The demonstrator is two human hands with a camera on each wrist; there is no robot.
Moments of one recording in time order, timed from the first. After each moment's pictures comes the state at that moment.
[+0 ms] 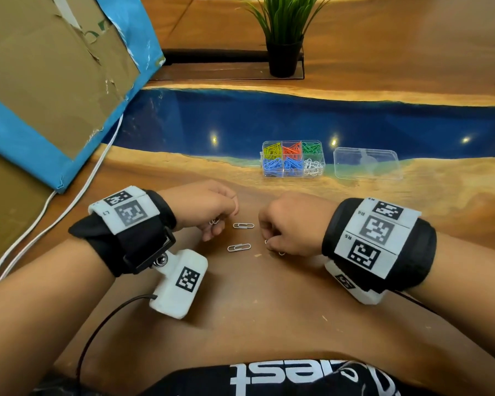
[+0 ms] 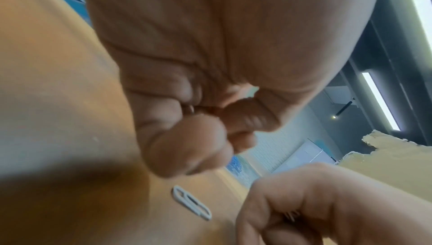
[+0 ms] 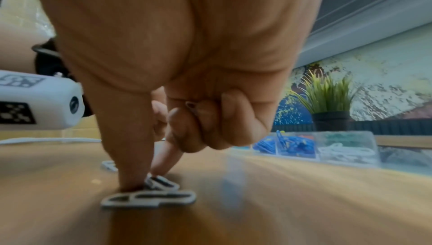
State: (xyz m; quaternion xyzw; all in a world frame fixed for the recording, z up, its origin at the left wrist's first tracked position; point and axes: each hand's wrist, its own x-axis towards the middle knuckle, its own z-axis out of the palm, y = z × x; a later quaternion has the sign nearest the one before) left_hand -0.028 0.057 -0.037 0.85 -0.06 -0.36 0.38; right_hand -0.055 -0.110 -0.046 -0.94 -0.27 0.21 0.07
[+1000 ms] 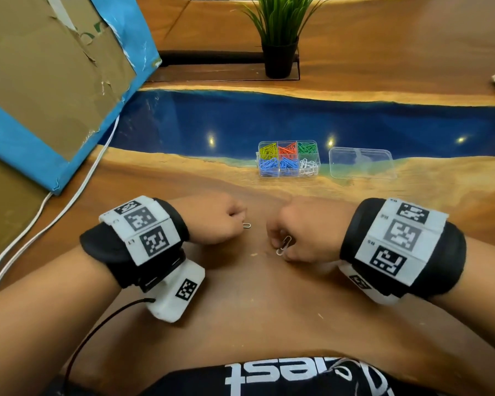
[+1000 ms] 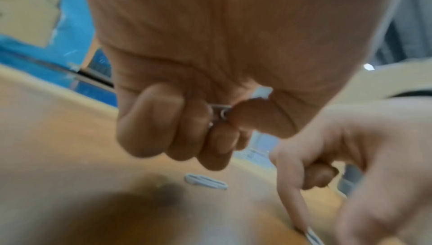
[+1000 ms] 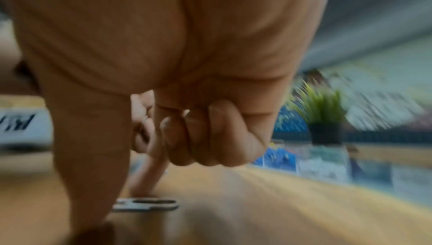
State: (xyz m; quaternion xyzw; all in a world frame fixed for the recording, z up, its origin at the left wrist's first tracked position) left_hand -0.037 0.044 -0.040 0.92 -0.21 -0.29 0.13; right_hand -0.067 -0.127 -0.037 -0.93 -0.27 0.24 0.06
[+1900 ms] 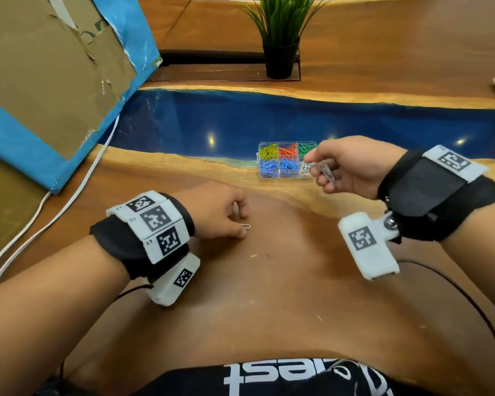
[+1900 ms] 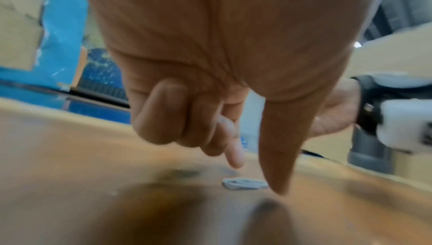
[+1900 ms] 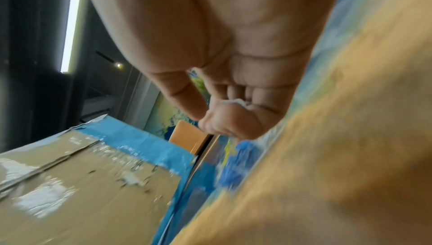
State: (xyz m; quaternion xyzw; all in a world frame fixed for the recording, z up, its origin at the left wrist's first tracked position) left_hand -0.024 0.044 -0.047 0.94 -0.22 -0.24 0.10; right_hand -0.013 -0.177 -0.020 -0.75 0.14 0.22 0.60
